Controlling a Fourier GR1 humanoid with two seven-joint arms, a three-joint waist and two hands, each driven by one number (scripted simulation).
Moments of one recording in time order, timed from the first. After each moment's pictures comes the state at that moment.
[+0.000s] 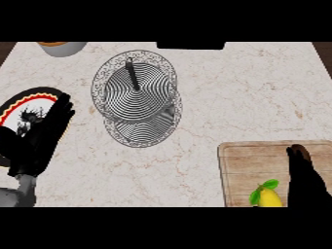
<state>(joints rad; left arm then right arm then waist) -0.09 0.46 -0.22 -1.55 0.37 0.19 0.13 0.15 -0.52 0.55 -2.01 0.89 -0.15 1.18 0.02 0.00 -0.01</state>
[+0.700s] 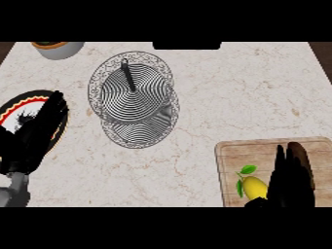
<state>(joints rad) -0.09 0.46 -0.16 -1.55 0.36 0.15 0.16 0.12 -0.31 0.48 -1.79 1.09 -0.06 1.15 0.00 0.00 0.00</state>
